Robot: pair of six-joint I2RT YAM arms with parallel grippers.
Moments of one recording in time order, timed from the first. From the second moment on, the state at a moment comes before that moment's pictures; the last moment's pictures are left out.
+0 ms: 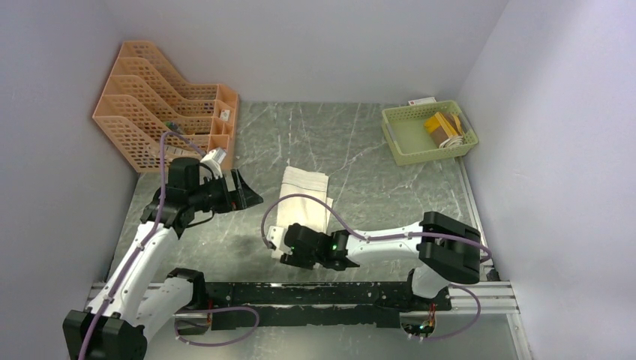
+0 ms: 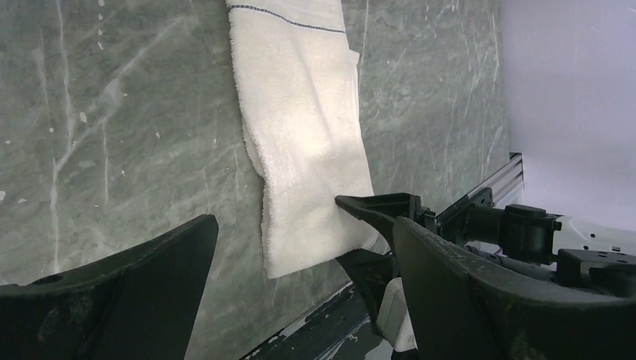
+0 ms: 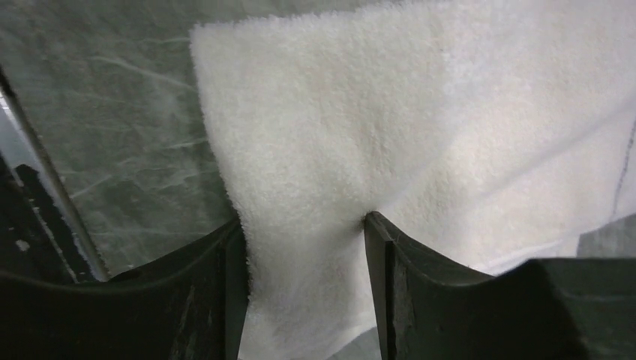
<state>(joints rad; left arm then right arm) -0.18 0.88 0.69 -0.49 0.54 -0.48 1.30 1.57 0.76 -0.10 0.24 -0.21</state>
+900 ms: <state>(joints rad) -0.18 0.78 0.70 -0.47 0.77 -0.30 0.80 1.82 0.92 -0.22 -1.00 -0.17</state>
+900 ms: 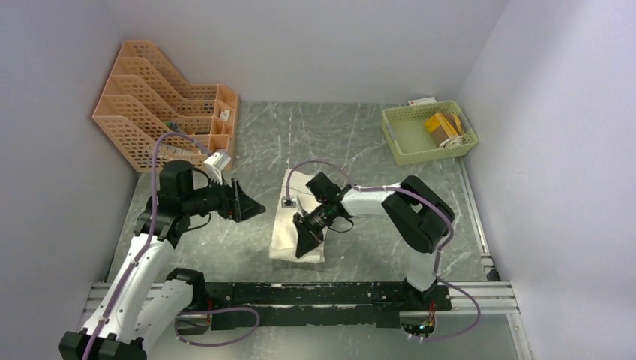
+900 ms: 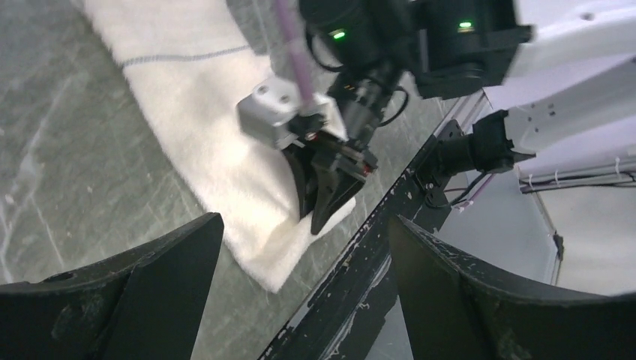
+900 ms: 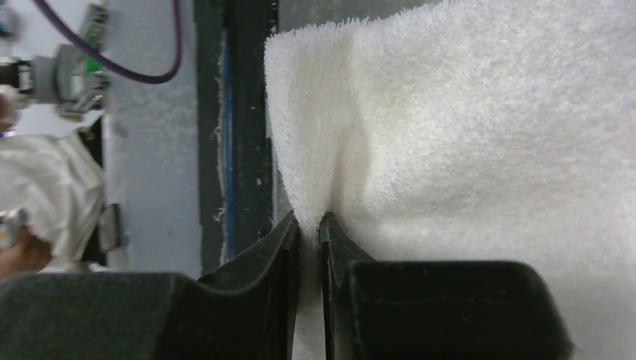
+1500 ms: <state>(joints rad) -0.60 1.00 0.70 -0.28 0.69 -0.12 0.54 2.00 1.07 -0.24 -1.34 -0.06</state>
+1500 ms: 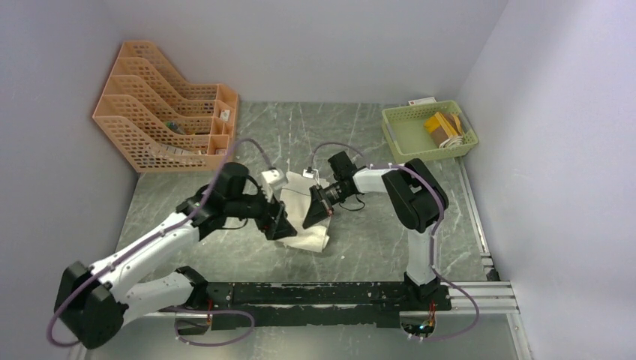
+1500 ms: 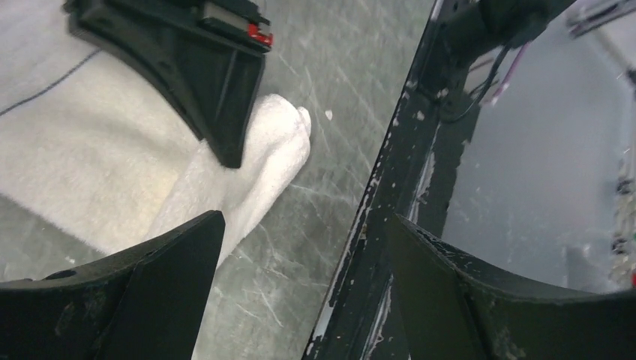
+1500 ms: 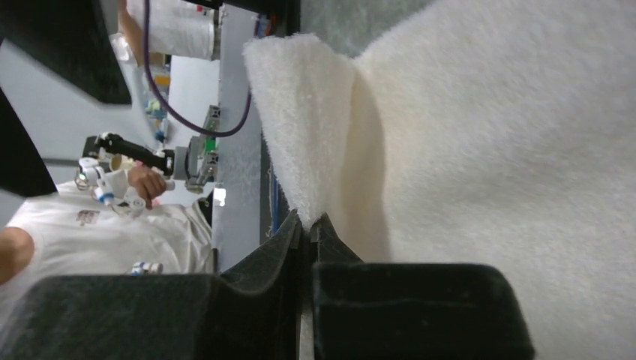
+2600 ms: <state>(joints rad) -0.73 1.30 0.74 -0.22 0.29 0.00 0.56 1.96 1.09 -0.28 -0.89 0.09</state>
